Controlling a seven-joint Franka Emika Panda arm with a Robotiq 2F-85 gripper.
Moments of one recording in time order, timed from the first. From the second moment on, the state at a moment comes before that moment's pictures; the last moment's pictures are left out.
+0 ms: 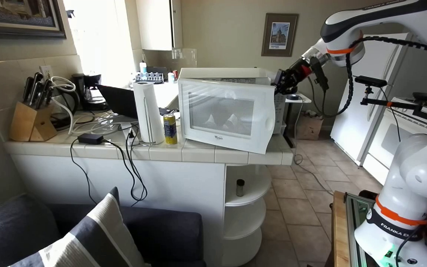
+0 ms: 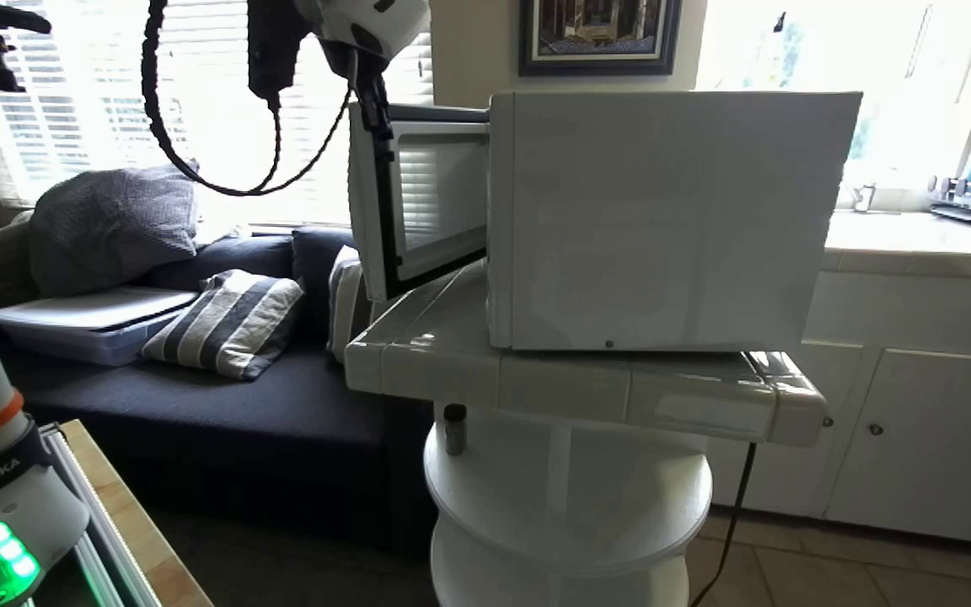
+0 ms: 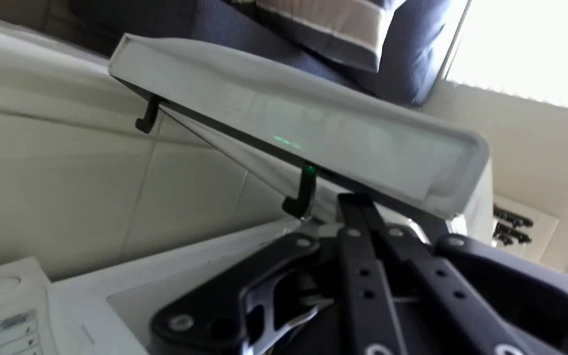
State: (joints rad) arm -0.14 -0.58 -0.37 -2.42 0.66 2.13 -0.10
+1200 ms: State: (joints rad) arm -0.30 -0.74 -0.10 -2.58 0.24 2.32 0.05
